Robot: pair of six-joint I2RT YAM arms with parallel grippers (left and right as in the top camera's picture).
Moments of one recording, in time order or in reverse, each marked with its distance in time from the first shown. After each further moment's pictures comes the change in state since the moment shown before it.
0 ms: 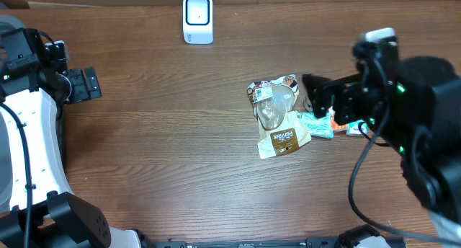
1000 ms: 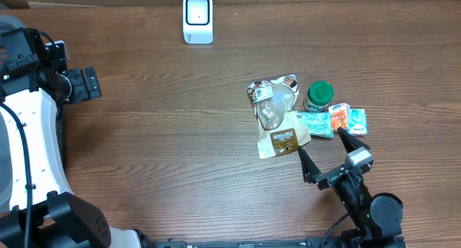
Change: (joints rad) left arm 0.000 0.000 0.000 0.000 0.000 0.000; right arm -0.143 -1.085 -1.537 0.994 -0.222 -0.063
